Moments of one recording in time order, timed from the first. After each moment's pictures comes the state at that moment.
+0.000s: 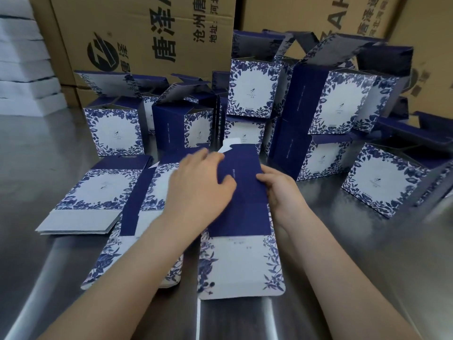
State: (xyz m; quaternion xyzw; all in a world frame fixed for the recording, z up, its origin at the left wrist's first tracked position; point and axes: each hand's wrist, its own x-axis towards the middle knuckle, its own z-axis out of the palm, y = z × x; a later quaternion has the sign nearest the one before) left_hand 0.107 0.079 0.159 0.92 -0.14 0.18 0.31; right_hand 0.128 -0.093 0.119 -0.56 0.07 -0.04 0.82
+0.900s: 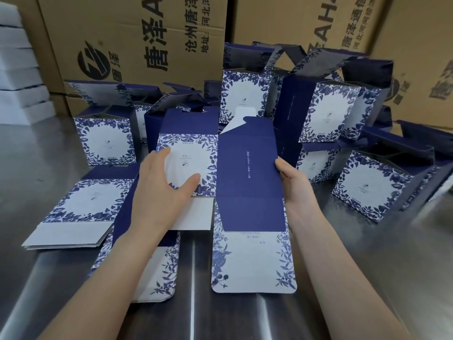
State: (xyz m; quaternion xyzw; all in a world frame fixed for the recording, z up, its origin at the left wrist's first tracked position) left_hand 0.144 0.120 0.125 0.83 -0.09 0.25 0.49; right_hand 0.109 -0.110 0.147 -0.43 0.03 -0.04 0.90
